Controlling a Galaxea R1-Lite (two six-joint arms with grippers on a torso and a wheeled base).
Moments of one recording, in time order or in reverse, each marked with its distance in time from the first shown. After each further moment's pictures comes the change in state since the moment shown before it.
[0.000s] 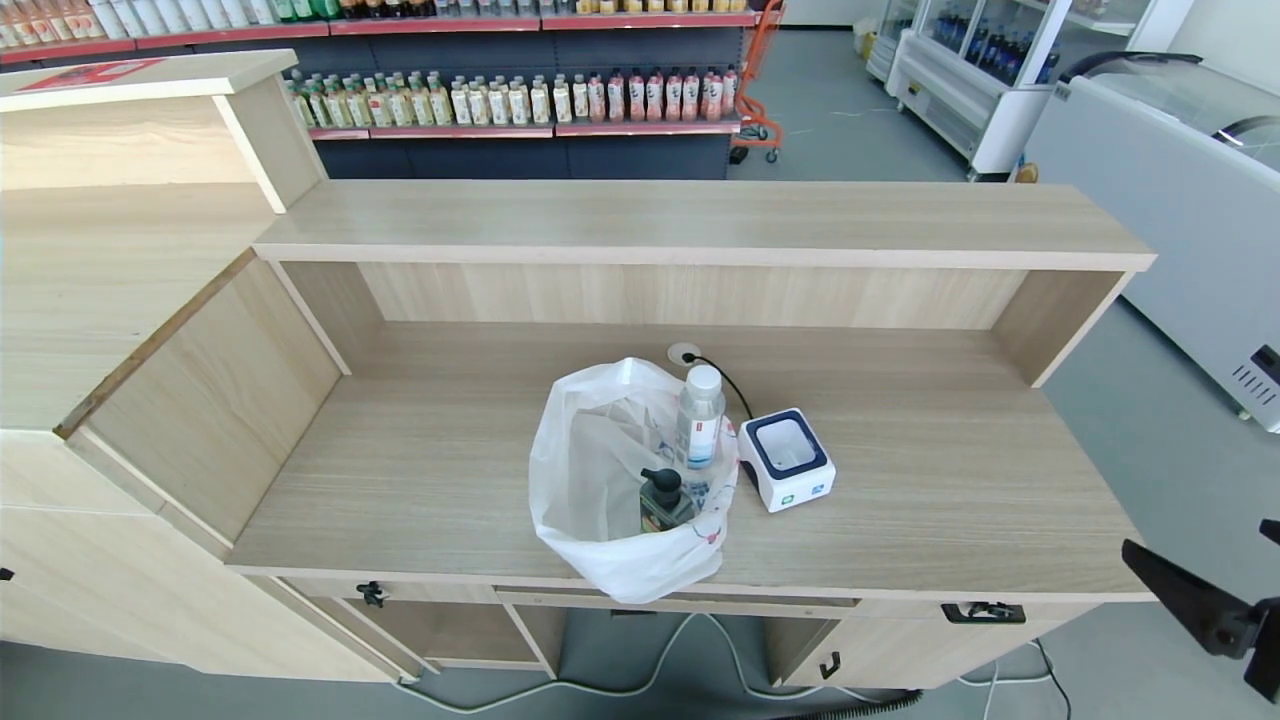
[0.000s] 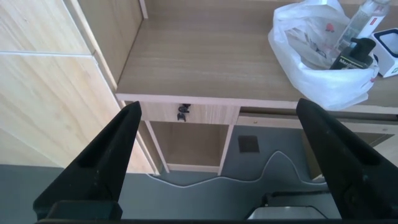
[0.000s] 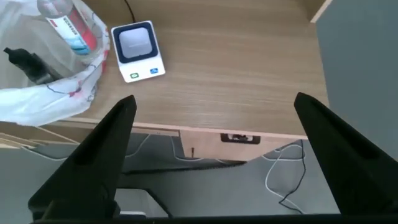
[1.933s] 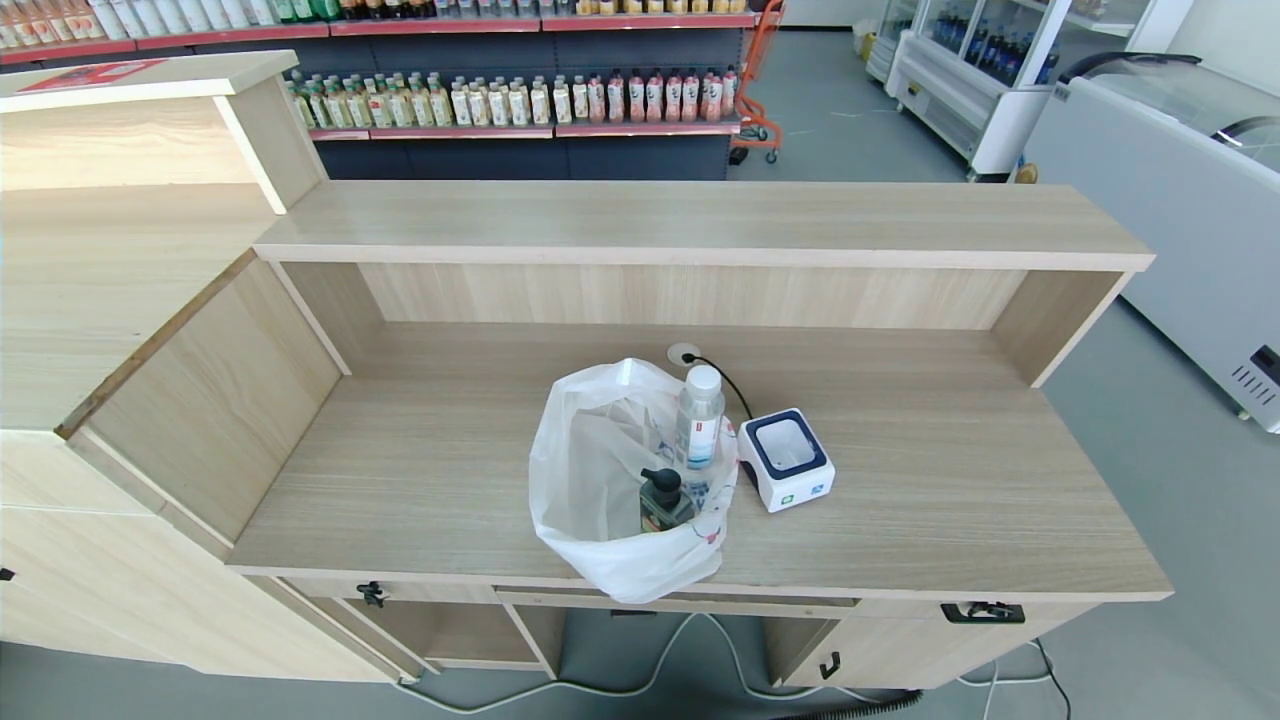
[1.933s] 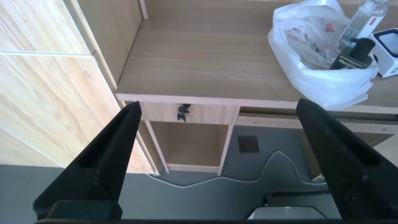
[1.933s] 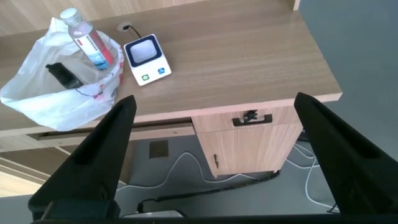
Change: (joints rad) left arm 0.000 0.000 0.000 0.000 0.000 0.000; right arm -0.233 -0.850 0.213 0.413 0.189 0.184
